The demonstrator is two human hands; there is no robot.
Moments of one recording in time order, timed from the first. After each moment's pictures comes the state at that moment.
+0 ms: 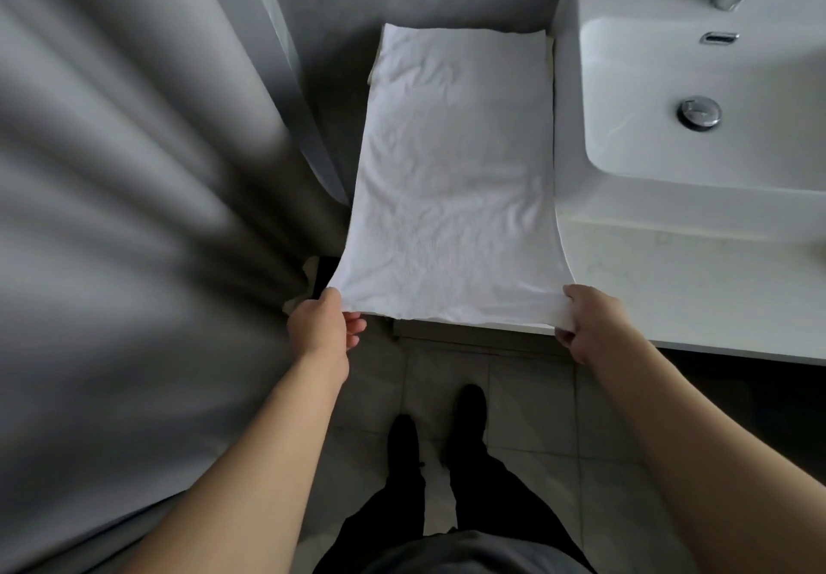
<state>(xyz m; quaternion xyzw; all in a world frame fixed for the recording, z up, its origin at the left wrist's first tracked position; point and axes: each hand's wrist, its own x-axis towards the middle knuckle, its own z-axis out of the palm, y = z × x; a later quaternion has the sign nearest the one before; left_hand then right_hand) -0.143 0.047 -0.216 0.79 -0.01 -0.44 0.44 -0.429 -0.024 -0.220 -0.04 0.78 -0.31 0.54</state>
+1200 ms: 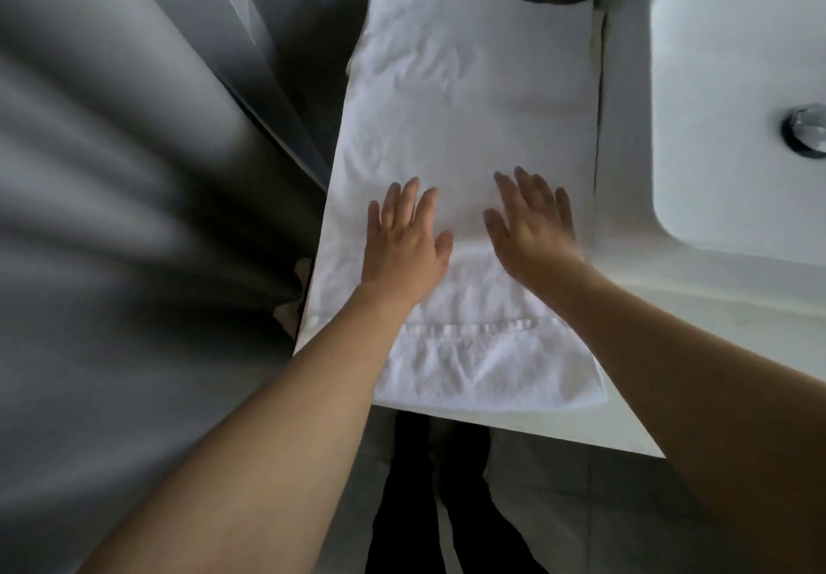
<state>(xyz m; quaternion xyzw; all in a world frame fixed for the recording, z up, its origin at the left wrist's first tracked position) -0.197 -0.171 -0.304 0.72 -0.68 -0.16 0.01 -0.373 -0.216 -0.305 -0.77 0.61 -0.01 0.17</state>
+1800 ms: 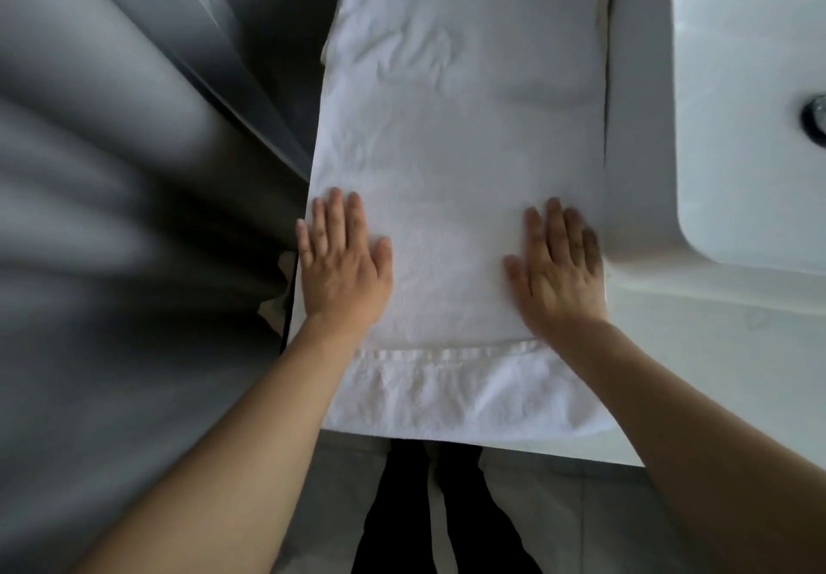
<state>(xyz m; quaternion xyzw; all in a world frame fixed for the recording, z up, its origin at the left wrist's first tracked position) -0.150 -0.157 -0.335 0.78 -0.62 -0.10 -0.02 -0.399 -0.182 -0.331 -0.76 0.64 0.04 0.12</state>
